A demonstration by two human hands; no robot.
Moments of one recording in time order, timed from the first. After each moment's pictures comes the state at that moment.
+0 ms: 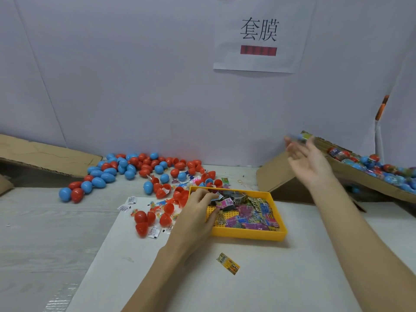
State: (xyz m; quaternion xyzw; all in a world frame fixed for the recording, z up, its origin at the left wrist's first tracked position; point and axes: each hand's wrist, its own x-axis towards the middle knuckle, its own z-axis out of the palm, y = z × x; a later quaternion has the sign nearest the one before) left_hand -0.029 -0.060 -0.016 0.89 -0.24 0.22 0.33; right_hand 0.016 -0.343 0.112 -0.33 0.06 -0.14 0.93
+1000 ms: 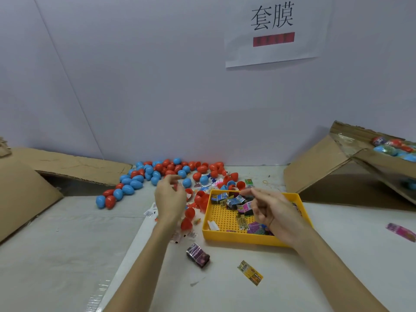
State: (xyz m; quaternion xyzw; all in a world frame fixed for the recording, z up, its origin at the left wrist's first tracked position) left_hand 0.029 0.008 0.011 0.84 0.12 0.26 0.46; right_hand -0.015 -0.251 0.009 -0.59 -0.06 0.09 0.80
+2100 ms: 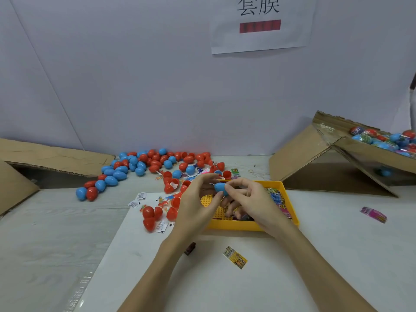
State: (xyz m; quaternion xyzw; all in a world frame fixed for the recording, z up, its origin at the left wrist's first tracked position) left_hand -0.033 -0.064 0.000 0.79 -0.22 0.22 0.53; right_hand -0.025 -0.235 0.009 -0.73 -0.09 0.04 0.68
